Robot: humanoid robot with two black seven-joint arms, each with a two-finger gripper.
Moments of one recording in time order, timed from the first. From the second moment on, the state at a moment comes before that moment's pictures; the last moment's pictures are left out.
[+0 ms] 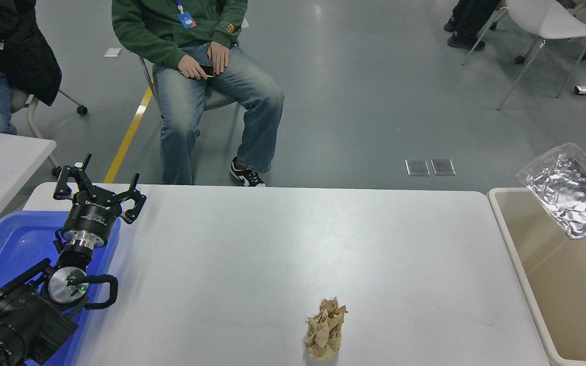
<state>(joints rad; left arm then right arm) -0.55 0.33 -0.83 -0.45 -0.19 -0.66 -0.49 0.88 -0.56 -0.34 0.26 -0.15 -0.02 -0.04</state>
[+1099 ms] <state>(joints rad) -0.55 0.33 -0.83 -0.44 -0.19 -0.66 -0.49 0.81 -0.47 -0.31 0.15 -0.15 -0.07 -0.05</state>
